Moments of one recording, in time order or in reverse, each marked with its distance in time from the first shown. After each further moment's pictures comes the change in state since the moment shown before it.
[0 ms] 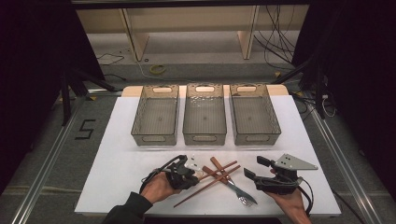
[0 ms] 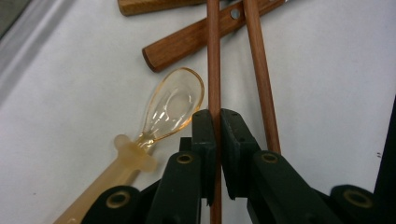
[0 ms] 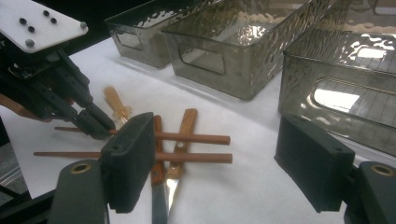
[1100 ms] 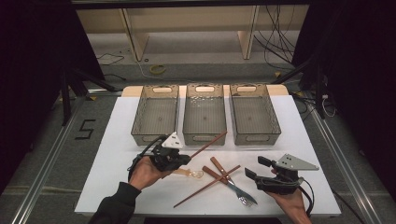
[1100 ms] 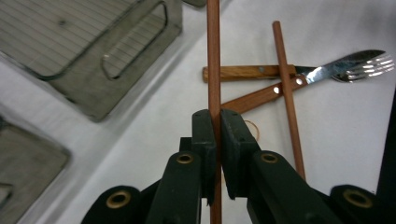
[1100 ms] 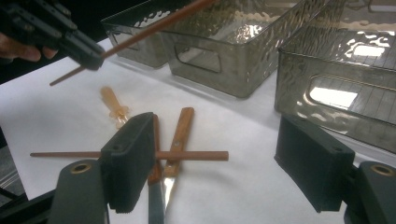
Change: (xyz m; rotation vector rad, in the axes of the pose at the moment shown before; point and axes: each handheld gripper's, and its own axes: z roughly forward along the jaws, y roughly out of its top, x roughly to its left) left arm 0.042 0.005 -0.061 -0.215 0.071 -0.109; right arm -0.003 -0.002 -0.001 -0.002 -0.006 0.011
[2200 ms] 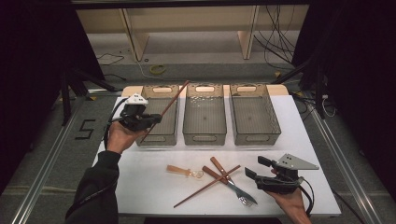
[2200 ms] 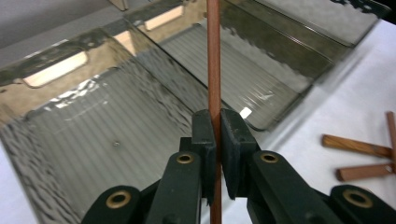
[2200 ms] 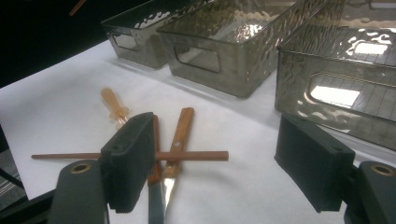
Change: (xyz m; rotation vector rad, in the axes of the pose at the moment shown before) left arm 0.107 0.022 -0.062 -0.142 0.216 -0.191; right arm -0.002 -0.001 0.001 -0.002 0.006 0.012
